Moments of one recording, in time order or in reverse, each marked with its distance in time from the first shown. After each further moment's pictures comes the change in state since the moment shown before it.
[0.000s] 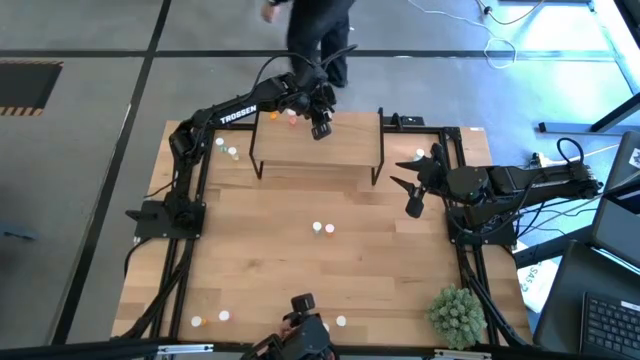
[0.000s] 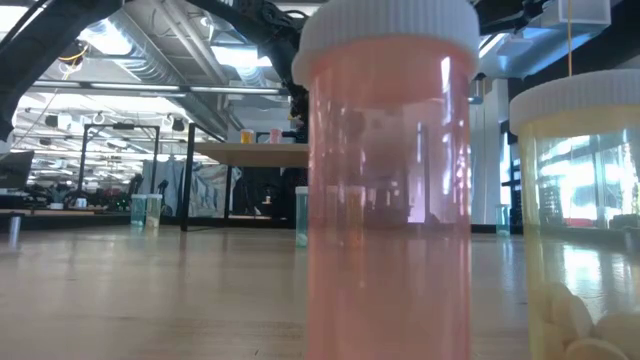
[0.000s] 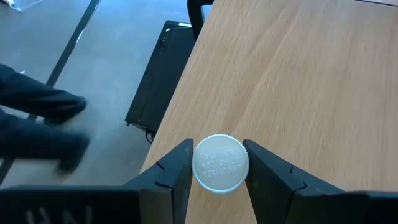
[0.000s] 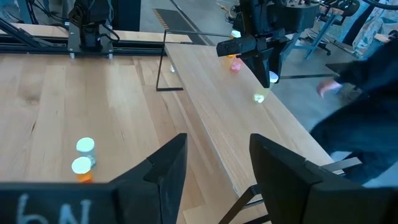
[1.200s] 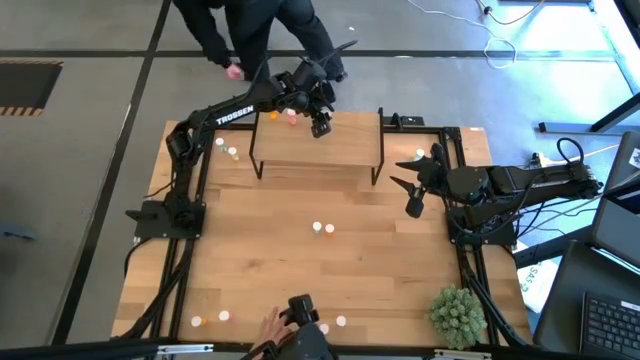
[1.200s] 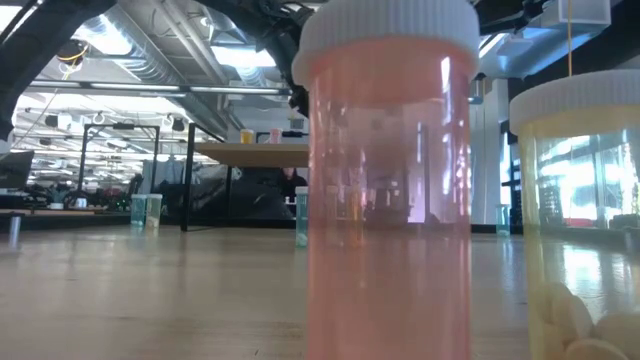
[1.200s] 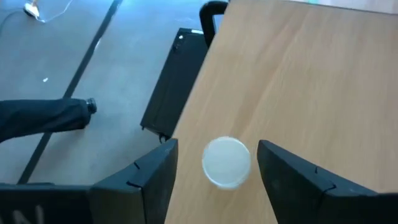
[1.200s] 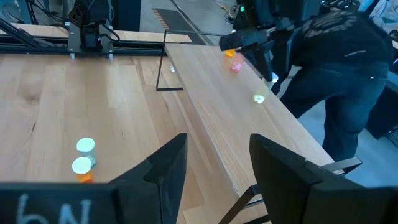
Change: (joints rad) left arm -0.014 -0.034 0.000 0.008 -0.059 0.020; right arm 0.000 0.000 0.000 0.000 0.000 0.001
